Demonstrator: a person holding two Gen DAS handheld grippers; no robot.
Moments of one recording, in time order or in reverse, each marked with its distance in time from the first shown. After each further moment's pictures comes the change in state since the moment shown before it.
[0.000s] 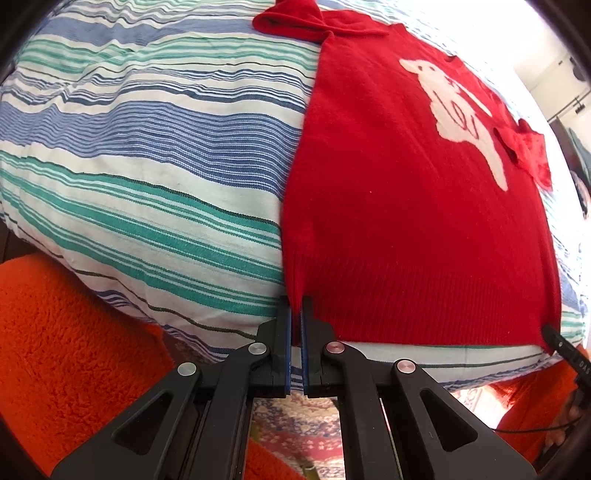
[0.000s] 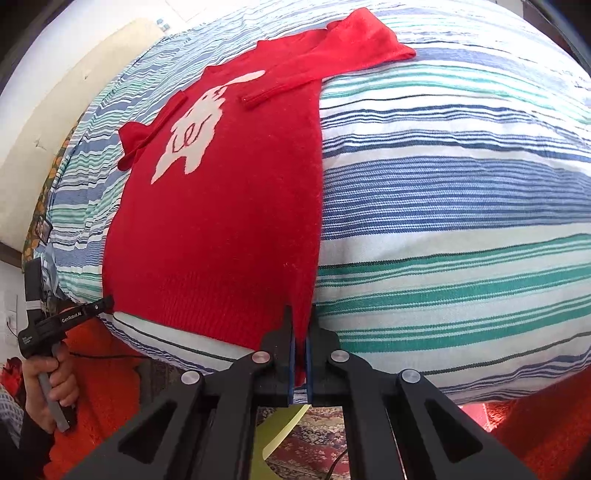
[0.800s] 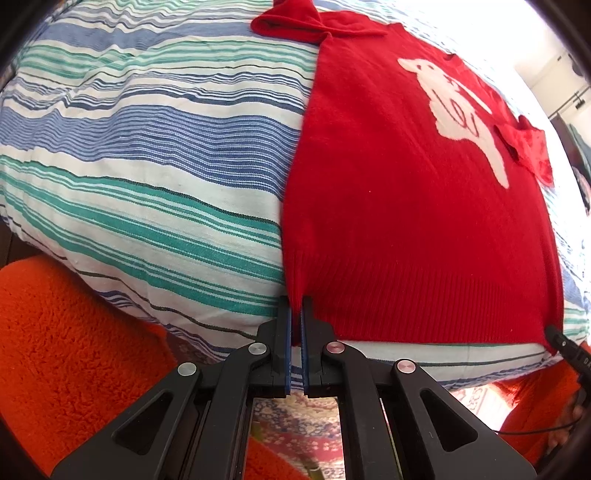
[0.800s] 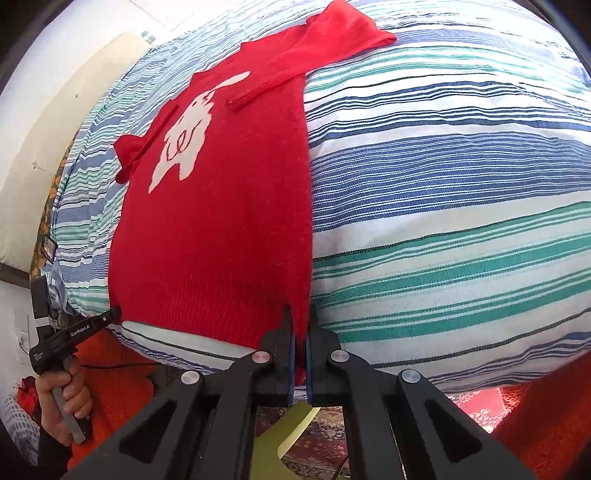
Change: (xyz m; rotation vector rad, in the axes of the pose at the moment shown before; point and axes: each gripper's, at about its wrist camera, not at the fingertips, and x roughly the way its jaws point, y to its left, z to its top) left arm -0.004 0.004 0.001 0.014 -0.004 0.018; right arm -0.001 -0.006 -0.005 0.076 0.005 0.030
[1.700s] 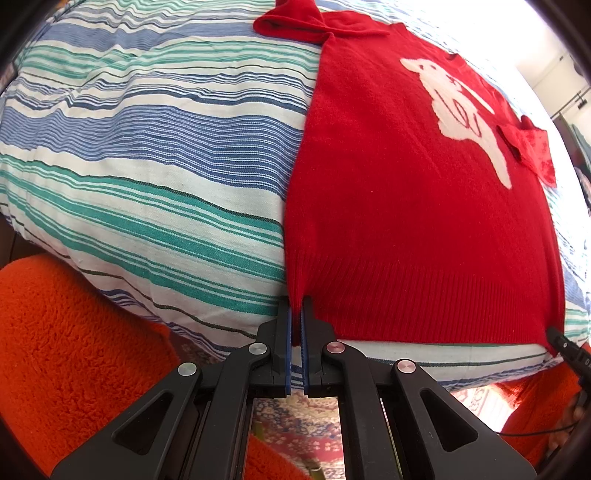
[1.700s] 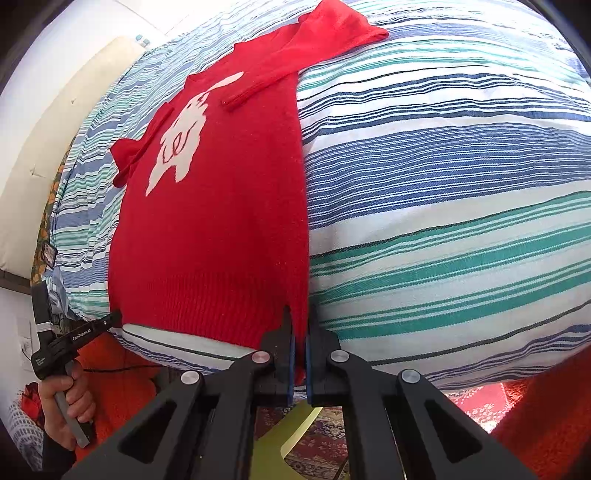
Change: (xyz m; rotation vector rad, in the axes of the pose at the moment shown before) left arm 0.000 -0.001 0.002 -0.001 0.000 0.013; right arm 0.001 -0.002 -0.001 0.026 0.001 0.003
